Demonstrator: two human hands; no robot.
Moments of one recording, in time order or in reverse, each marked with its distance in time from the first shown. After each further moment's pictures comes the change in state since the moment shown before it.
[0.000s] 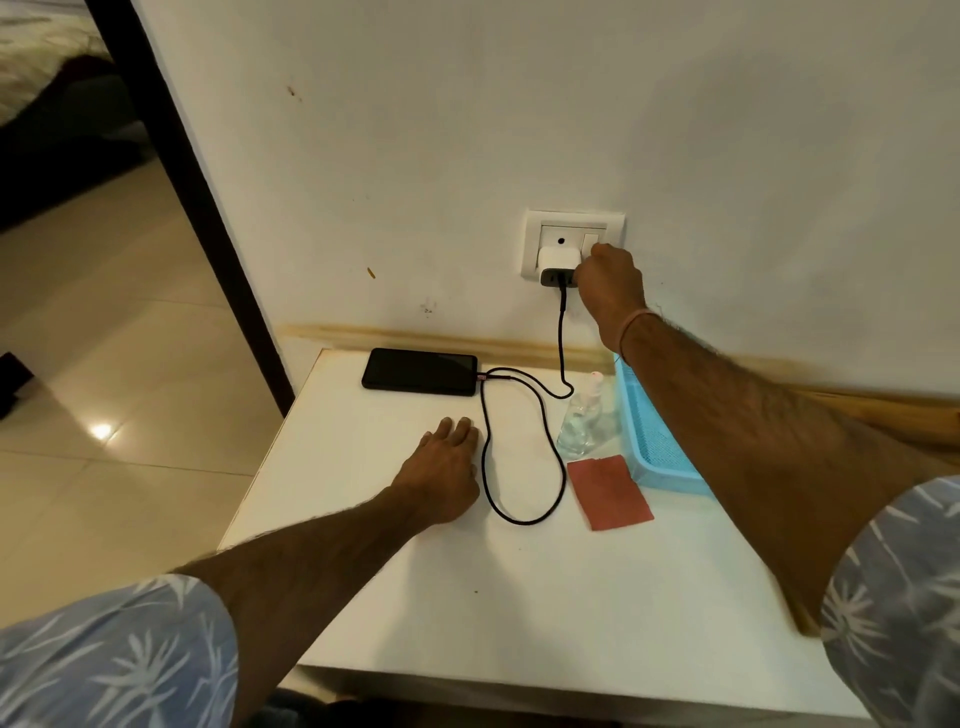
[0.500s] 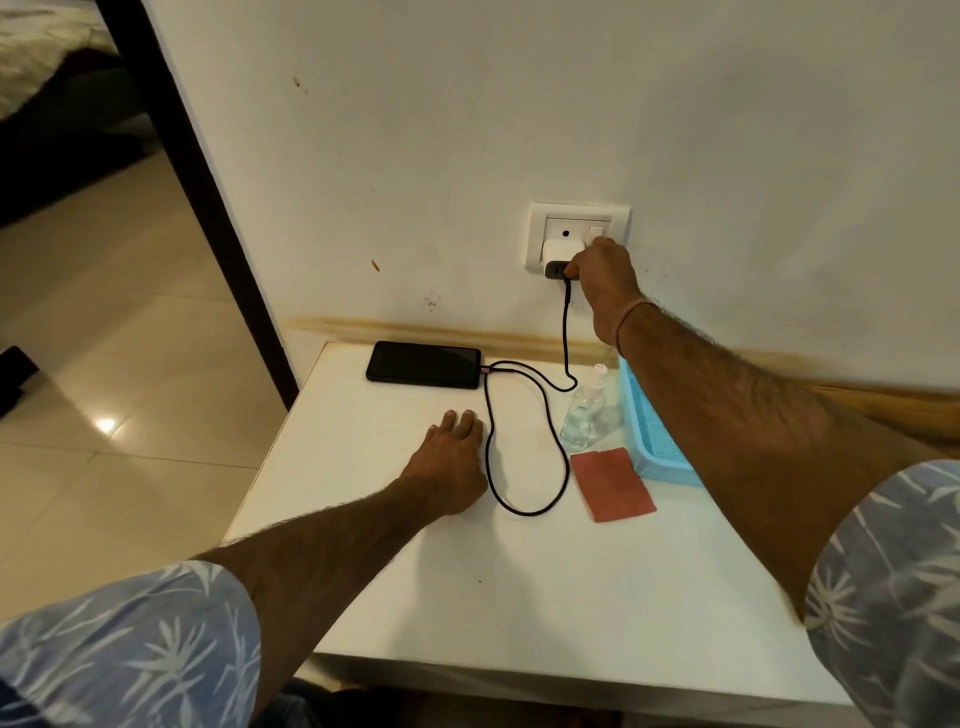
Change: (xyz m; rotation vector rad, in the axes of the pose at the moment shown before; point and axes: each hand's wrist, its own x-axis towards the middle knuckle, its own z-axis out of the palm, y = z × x) left_hand 0.004 0.003 0.002 0.002 -0.051 -0.028; right_hand -0.004 -0.009 0.003 0.232 -0.102 0.110
